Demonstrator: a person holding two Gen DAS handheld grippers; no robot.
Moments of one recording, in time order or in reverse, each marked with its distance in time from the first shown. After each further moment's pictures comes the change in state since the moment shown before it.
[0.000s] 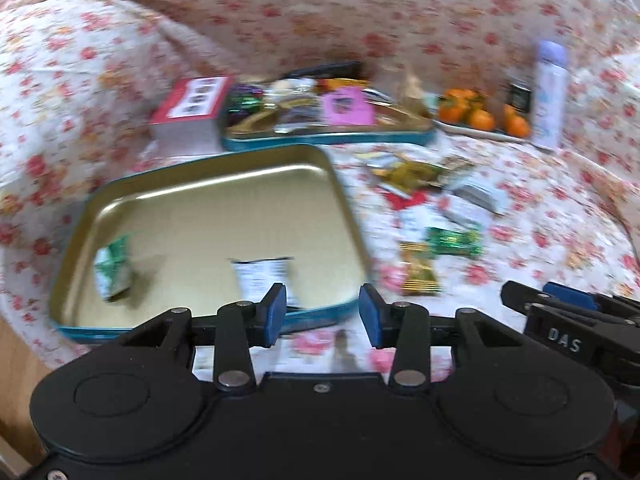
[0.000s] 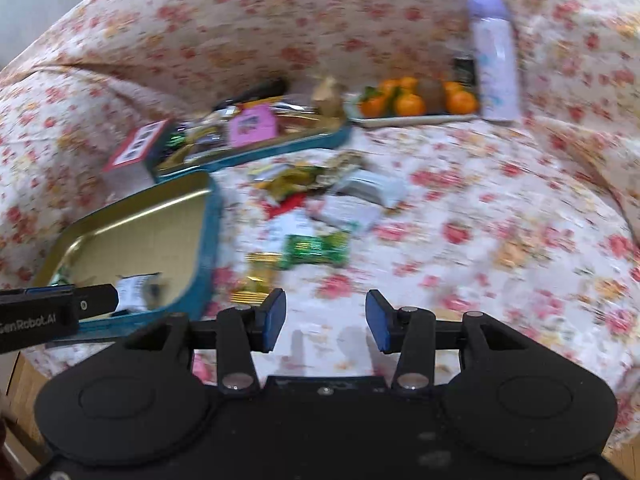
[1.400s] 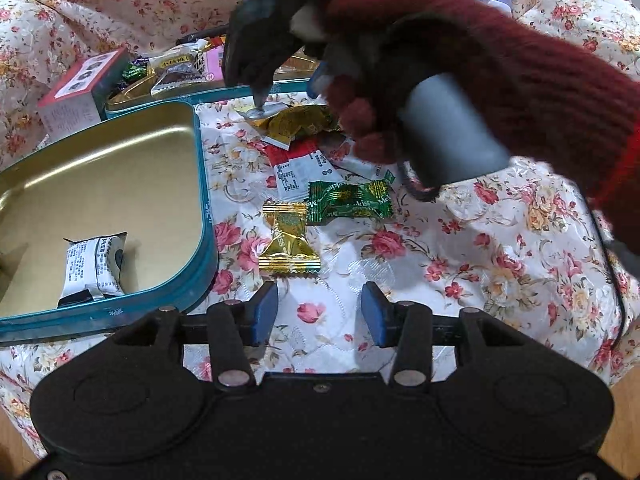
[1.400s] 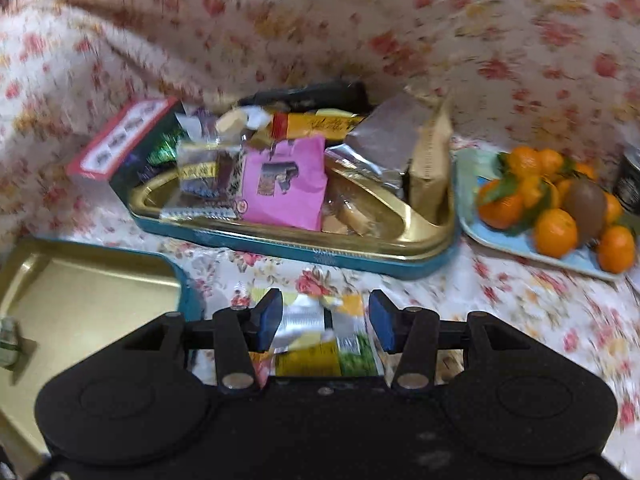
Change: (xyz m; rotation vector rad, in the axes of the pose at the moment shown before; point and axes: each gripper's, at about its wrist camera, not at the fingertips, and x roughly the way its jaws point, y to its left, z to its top) left arm 0.060 -0.069 -0.022 0.064 0.040 -0.113; right arm 0.199 0.074 0.154 -0.341 0.148 0.097
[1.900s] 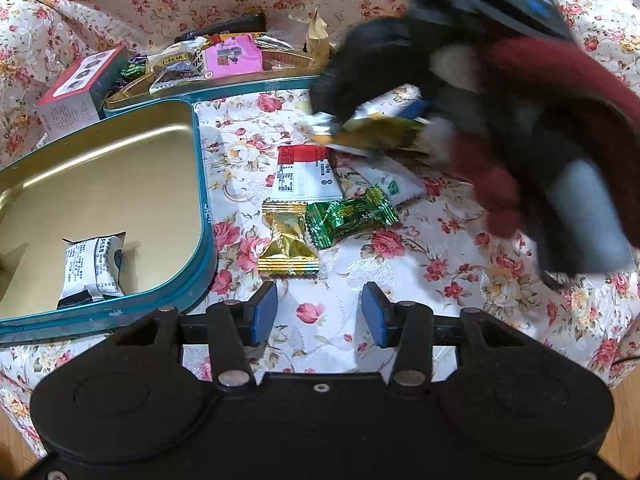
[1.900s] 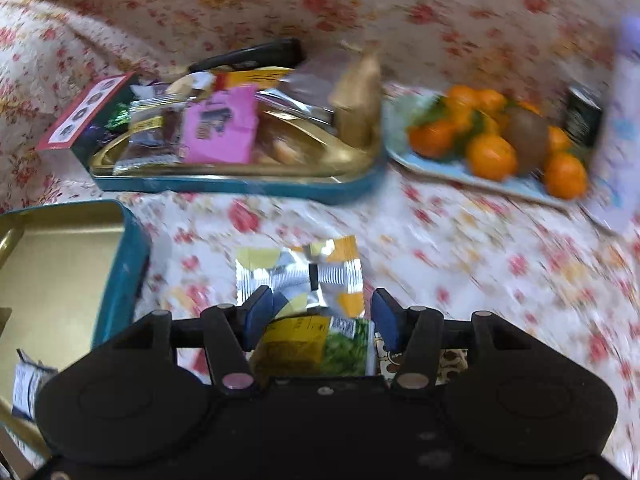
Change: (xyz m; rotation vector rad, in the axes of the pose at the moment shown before) left arm 0.003 0.001 0.003 -0.001 0.011 0.002; right arm -0.037 -0.050 -0.055 0.134 0.049 -0.058
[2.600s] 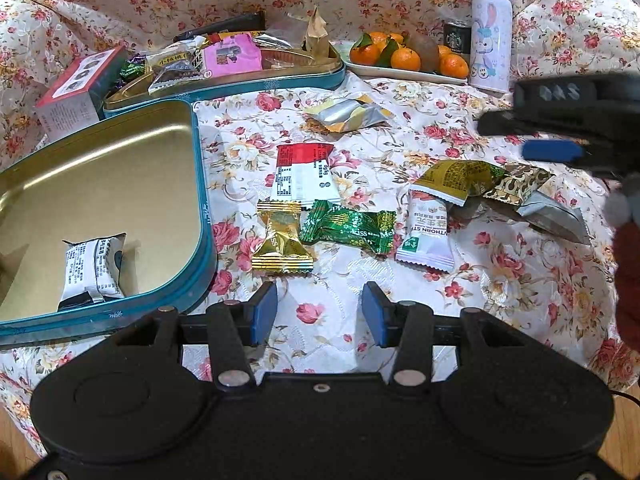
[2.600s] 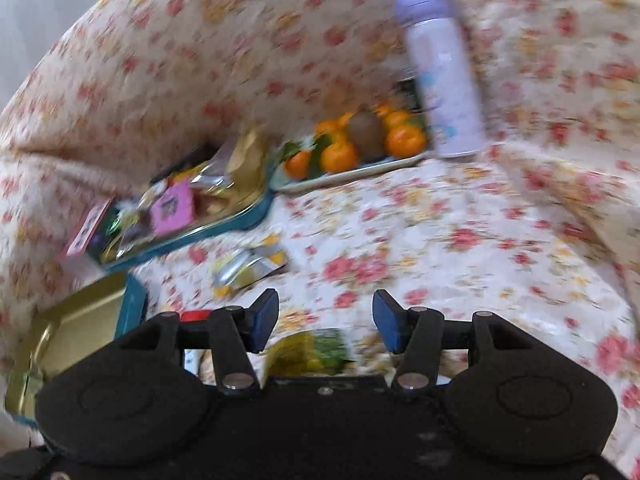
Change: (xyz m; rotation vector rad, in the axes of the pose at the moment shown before) left arm 0.001 -0.001 0.001 0.004 0.008 0.005; right arm -0.099 -0.087 -0.098 0.345 -0.278 0.011
